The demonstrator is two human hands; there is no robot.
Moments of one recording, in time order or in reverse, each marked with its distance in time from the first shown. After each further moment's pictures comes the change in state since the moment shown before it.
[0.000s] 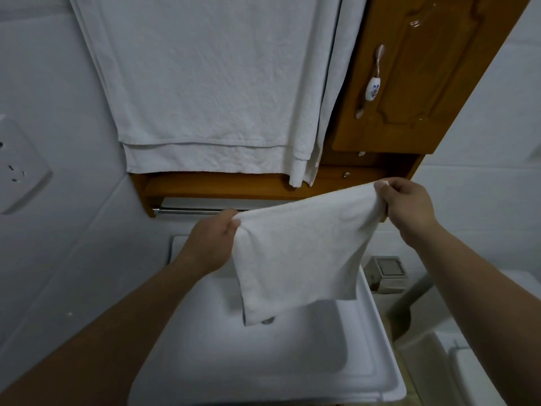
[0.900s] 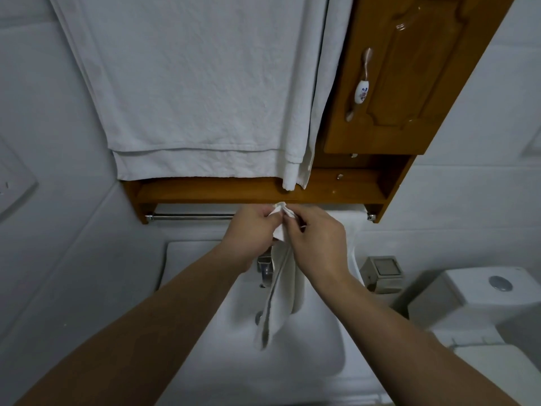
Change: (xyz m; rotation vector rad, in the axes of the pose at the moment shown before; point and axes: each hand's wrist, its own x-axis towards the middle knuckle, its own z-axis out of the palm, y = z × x) left_hand 0.016 0.089 0.018 -0.686 -0.219 -0.276; right_hand -0.108 -0.043 0.098 -0.314 0.041 -0.511
